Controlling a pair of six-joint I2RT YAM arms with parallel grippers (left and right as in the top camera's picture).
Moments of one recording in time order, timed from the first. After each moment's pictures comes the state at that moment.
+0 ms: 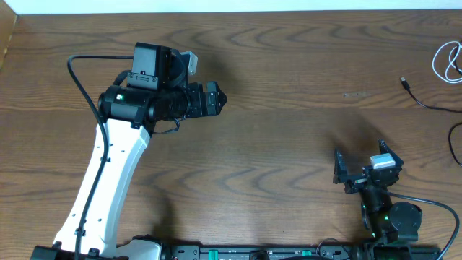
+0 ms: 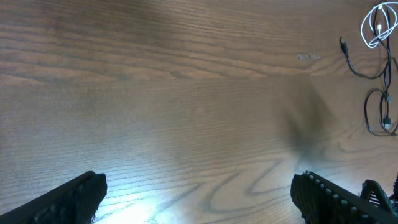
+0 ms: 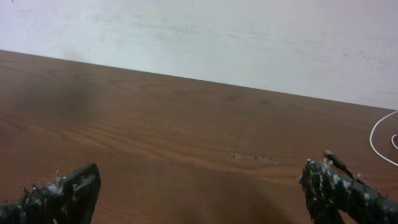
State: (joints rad) left arm -0.20 1.43 1.38 -0.96 0.41 -0.30; right arm -0.01 0.01 0.01 -0.06 -0.18 -0.07
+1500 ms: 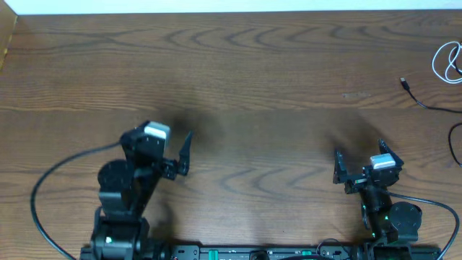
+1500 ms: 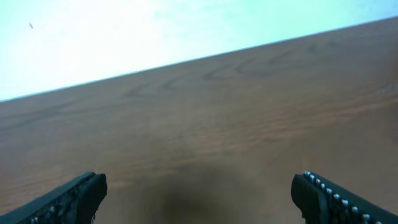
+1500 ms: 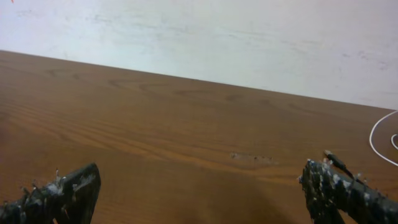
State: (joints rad) left arm -0.07 0.50 0.45 -0.25 0.22 0.14; right arm -0.01 0.01 0.01 -0.06 -0.18 -0.07
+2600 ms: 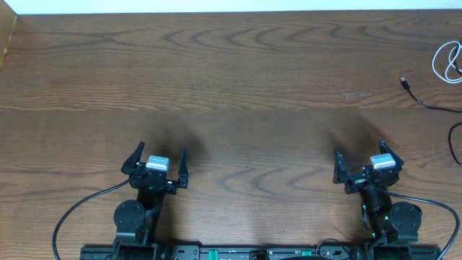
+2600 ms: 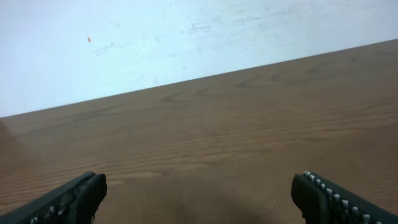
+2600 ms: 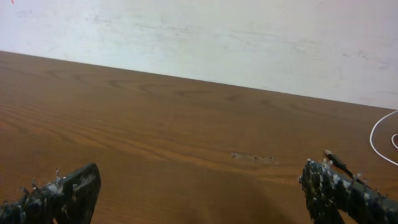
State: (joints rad) left arm -0.08 0.01 0.03 -0.13 0.07 0.15; right arm -0.01 0.01 0.01 -0.06 -0.18 -0.07
